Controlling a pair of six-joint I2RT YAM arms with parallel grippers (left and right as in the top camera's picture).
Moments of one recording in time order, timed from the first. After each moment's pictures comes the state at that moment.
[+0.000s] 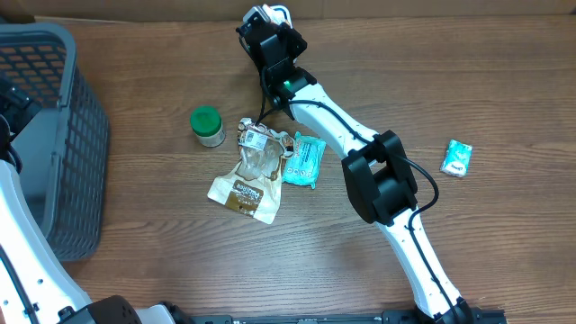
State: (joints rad) left arm 0.56 1.52 1.72 -1.02 -0.19 -0.37; right arm 0.58 2.59 2.24 -0.11 0.67 -0.55
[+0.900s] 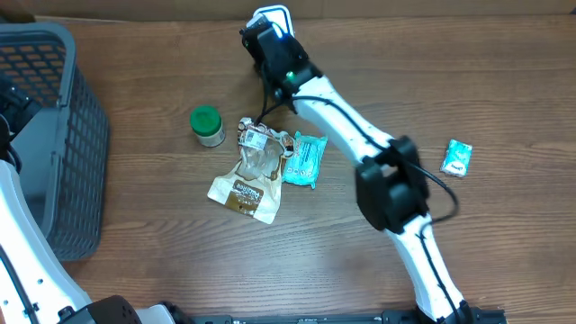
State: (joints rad) left arm 0.56 1.52 1.72 -1.03 -0.19 -0.37; right arm 0.59 2.42 2.23 -0.59 0.39 -0.22
